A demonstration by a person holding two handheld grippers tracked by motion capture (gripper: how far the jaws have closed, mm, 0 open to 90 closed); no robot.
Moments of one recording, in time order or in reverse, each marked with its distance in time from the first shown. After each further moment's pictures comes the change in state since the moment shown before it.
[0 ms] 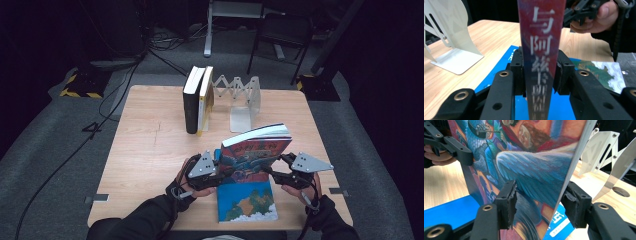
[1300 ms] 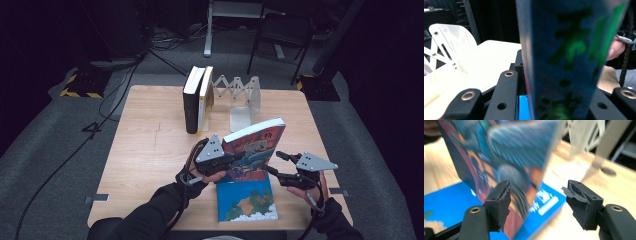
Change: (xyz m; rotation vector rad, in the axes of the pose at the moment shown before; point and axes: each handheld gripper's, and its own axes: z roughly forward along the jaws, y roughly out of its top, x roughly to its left) left arm 0.019 0.044 0.008 -0.101 -0.002 -0.016; right arm -0.012 -0.010 -0.013 0.108 -0.070 0.063
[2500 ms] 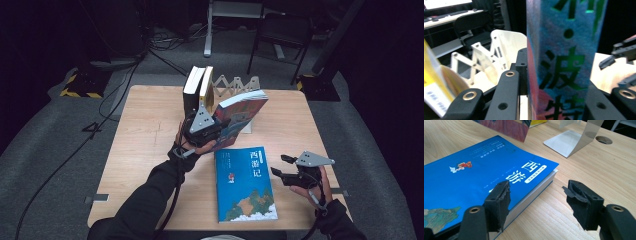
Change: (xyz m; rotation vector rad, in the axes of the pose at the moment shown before) left arm 0.062 0.028 -0.008 0.031 0.243 0.019; right arm -0.012 -0.015 0.005 0.147 -0.031 0.066
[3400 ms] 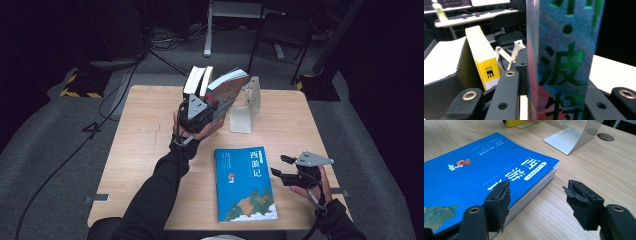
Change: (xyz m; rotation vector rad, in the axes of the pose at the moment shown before) left arm 0.032 -0.007 0.022 -0.032 0.261 -0.095; right arm -0.002 -0.002 0.002 0.012 0.005 0.002
